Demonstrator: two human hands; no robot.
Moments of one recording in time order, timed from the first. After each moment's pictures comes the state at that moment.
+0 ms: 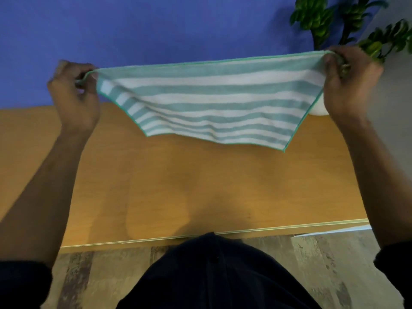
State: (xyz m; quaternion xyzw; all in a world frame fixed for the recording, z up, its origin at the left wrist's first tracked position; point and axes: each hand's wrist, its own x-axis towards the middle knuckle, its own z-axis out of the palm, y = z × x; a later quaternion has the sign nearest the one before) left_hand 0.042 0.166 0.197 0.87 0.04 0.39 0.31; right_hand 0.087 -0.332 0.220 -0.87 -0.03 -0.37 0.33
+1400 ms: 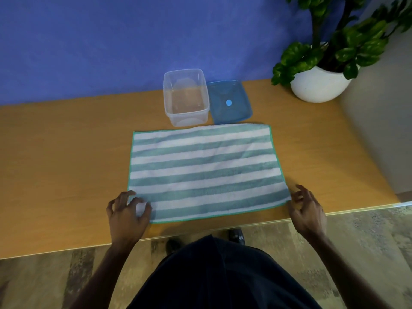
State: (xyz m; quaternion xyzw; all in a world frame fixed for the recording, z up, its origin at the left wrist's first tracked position) left_hand -0.135 0.100 -0.010 0.98 0.10 0.06 0.13; right_hand -0.106 -0.359 -0.008 -0.95 0.14 0.03 0.27
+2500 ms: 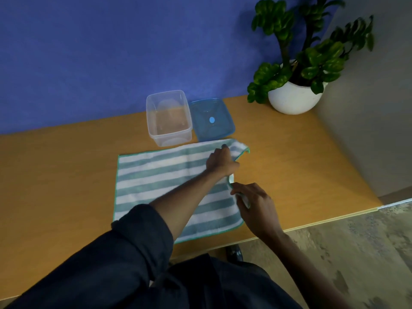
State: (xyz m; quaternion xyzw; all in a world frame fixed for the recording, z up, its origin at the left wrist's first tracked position) left_hand 0.072 -0.162 0.061 0.96 0.01 -0.18 0.23; right_hand -0.073 -0.263 0.069 -0.93 -0.10 -0.10 0.34
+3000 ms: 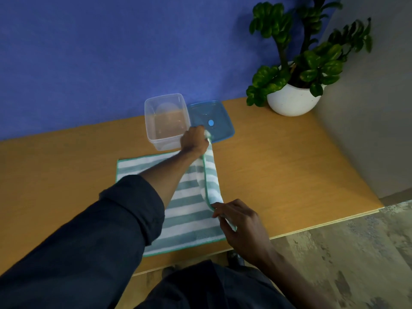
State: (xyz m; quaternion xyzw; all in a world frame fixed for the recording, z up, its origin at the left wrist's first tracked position) left_hand 0.142 -0.102 0.071 0.99 0.01 -0.03 0.17; right_hand -0.098 -0.232 0.082 -0.90 -0.17 -0.05 0.40
